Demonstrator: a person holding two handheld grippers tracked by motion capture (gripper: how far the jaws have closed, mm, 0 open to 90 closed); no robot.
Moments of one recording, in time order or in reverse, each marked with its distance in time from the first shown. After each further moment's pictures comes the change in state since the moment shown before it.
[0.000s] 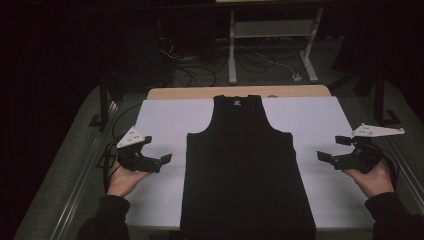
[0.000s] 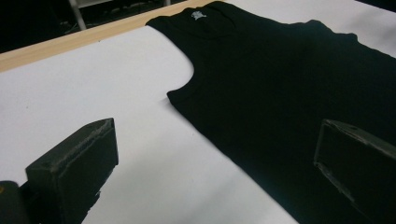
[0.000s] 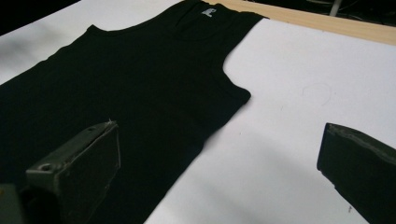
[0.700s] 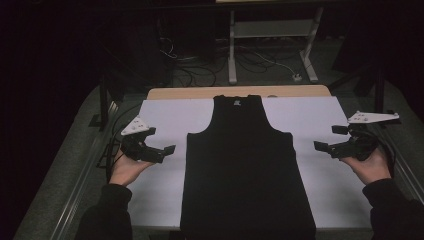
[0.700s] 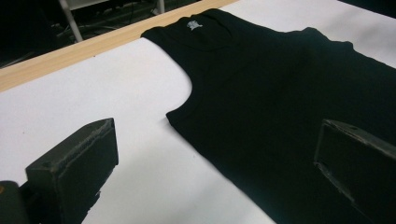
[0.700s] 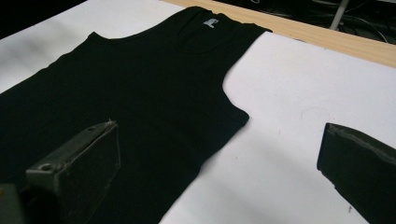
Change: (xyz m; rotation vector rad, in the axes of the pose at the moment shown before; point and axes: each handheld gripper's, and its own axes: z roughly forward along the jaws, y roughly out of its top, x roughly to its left) left arm 0.006 0.027 0.010 0.013 -0.019 0.018; right arm -0.004 0.032 0.007 0.028 0.014 -0.024
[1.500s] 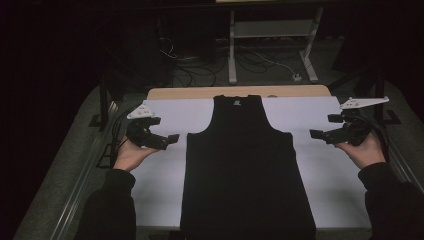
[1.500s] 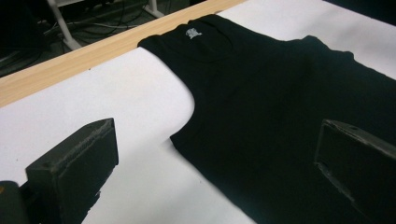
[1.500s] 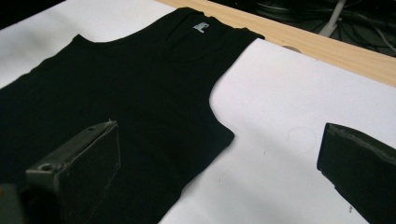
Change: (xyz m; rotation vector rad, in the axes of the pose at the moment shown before) left arm 0.016 0.026 0.019 0.021 -0.040 -0.005; right arm -0.015 0.031 0.017 0.039 -0.013 -0.014
